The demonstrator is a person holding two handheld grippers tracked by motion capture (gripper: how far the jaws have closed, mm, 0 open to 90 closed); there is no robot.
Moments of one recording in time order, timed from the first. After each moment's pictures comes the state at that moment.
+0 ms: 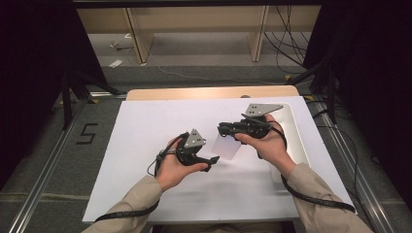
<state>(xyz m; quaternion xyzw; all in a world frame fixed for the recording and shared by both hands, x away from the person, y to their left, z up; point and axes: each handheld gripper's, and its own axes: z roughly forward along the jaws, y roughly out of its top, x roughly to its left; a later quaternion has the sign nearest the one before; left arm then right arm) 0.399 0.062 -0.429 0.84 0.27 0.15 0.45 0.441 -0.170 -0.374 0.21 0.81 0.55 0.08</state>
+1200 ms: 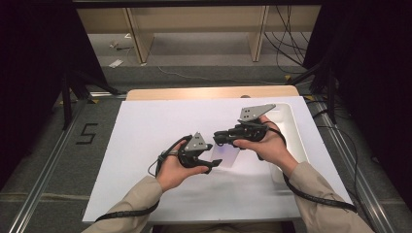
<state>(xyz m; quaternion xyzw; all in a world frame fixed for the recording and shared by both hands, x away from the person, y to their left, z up) 0.398 0.058 -0.438 0.85 0.22 0.12 0.47 0.438 -0.162 -0.374 0.14 0.84 0.53 0.02</state>
